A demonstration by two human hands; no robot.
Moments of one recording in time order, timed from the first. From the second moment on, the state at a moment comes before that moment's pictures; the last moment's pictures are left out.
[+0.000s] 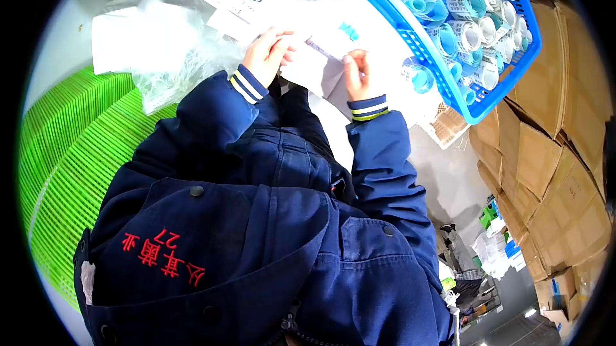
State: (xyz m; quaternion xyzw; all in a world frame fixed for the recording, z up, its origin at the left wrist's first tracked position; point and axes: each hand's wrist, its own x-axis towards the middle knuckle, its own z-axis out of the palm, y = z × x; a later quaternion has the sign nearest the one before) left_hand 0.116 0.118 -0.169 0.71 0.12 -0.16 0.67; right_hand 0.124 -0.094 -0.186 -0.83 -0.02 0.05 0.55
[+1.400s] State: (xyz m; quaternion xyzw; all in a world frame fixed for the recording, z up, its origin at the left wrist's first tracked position) left_hand 0.093 0.133 -0.184 0.75 0.11 -0.20 0.62; right_hand 0.178 -0.108 -0.191 -0.66 0.18 0.01 0.73
